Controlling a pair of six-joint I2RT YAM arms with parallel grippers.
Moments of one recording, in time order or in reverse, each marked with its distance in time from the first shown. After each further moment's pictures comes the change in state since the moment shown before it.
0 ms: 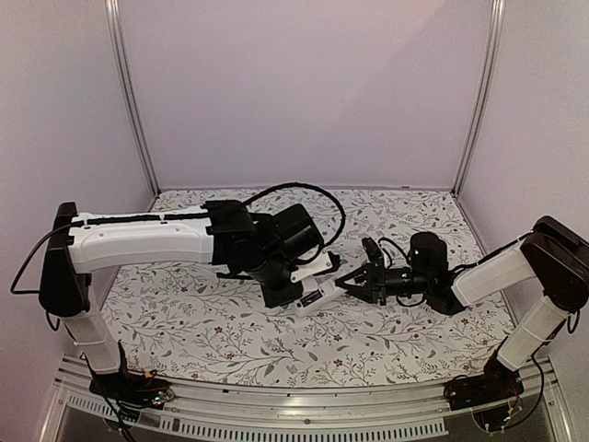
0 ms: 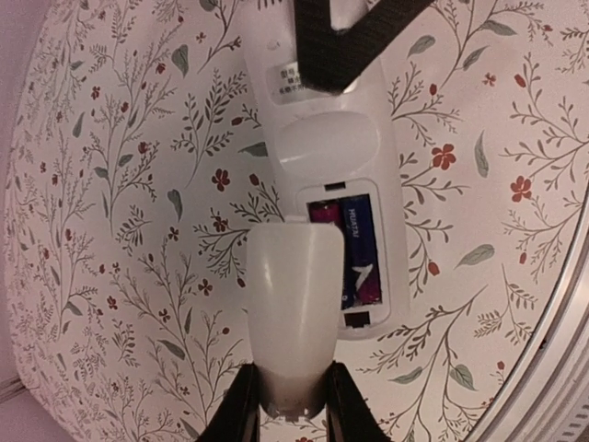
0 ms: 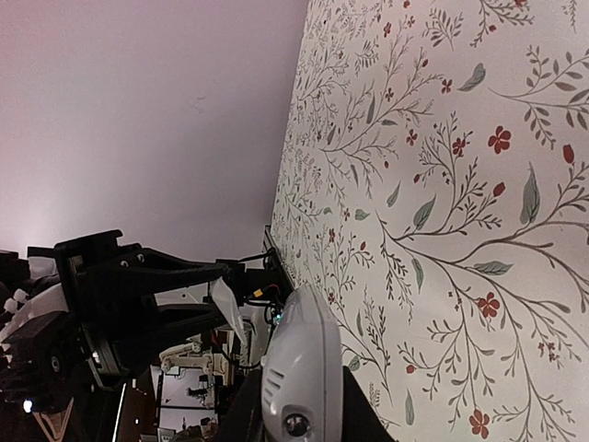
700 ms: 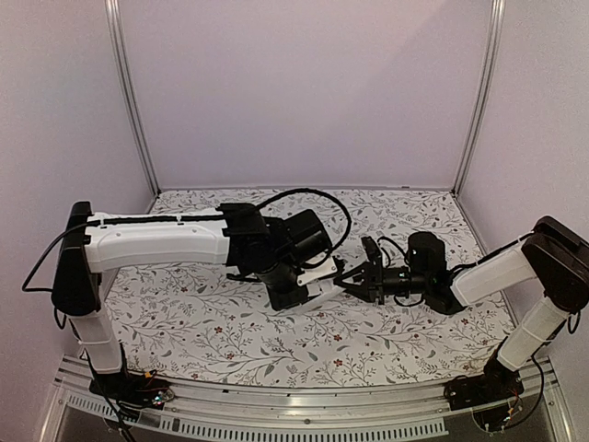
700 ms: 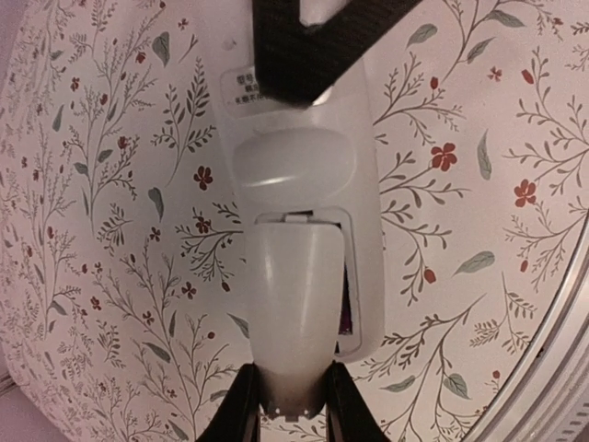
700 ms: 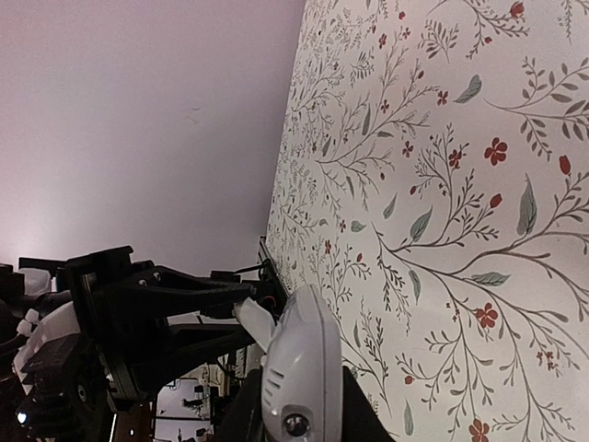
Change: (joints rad) left arm 0.000 0.073 0.045 -0.025 0.006 -0.023; right arm 0.020 -0.003 0.012 -0.023 0.055 0.001
